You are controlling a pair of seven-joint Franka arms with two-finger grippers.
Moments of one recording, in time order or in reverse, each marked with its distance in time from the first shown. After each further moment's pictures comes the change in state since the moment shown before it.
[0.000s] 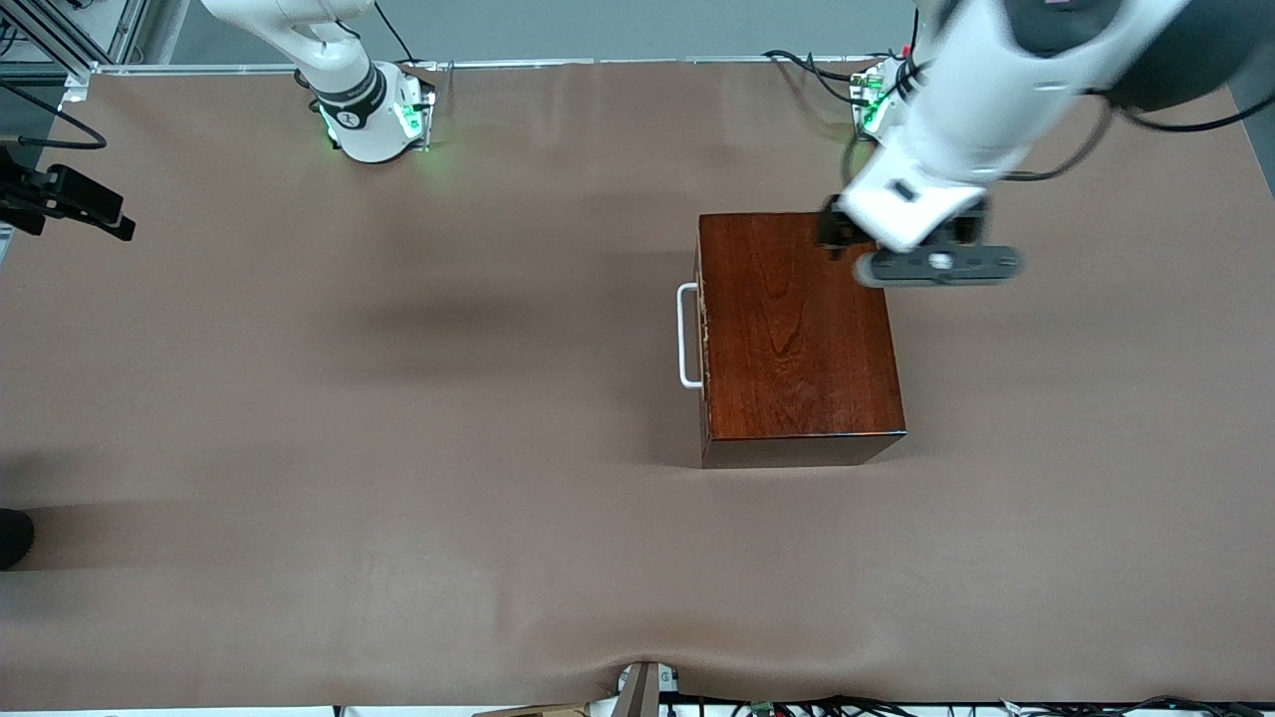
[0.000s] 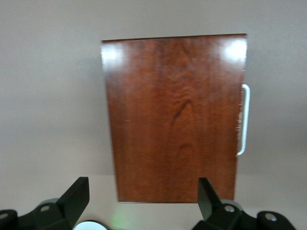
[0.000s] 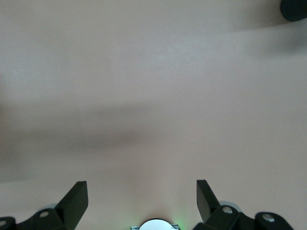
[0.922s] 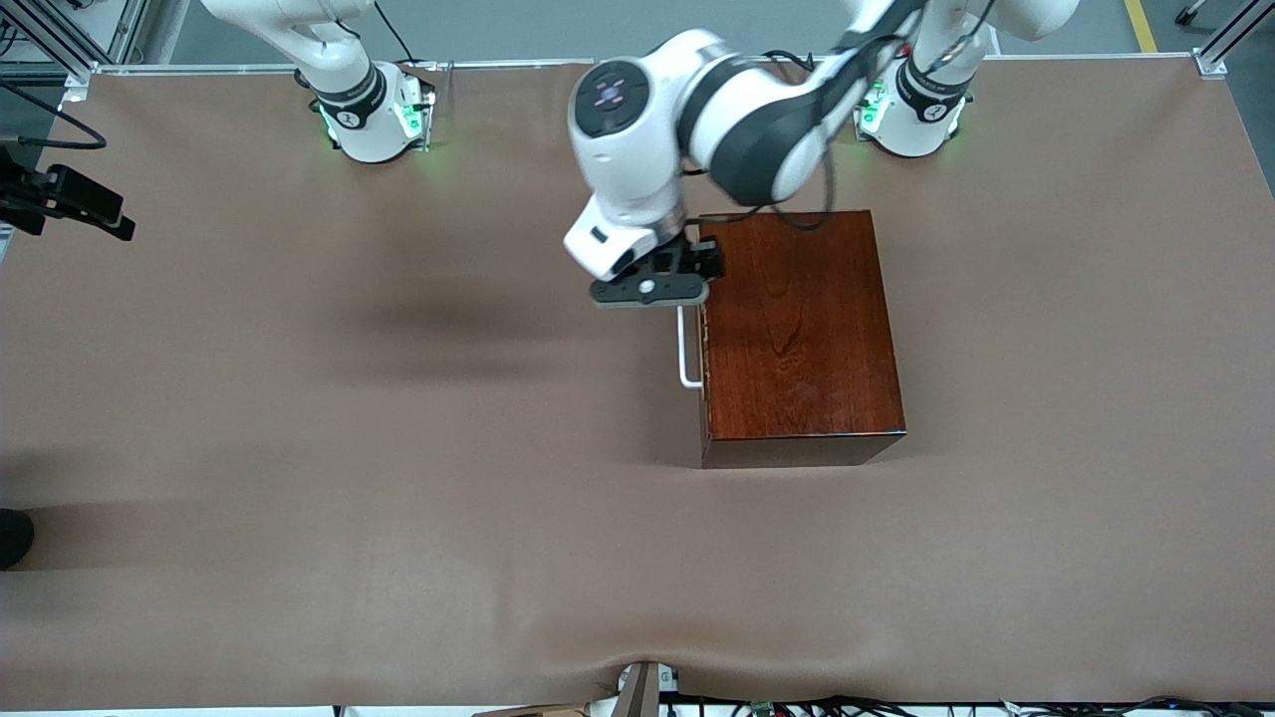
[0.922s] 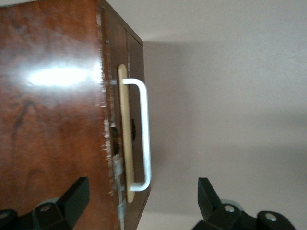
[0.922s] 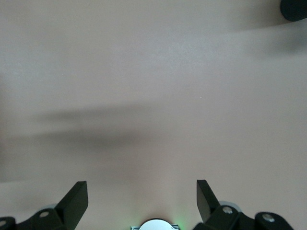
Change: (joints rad) left arm -0.540 0.356 0.252 0.116 0.097 0.234 -0.305; right arm -0.001 0.000 0.000 0.000 0.000 0.000 0.000
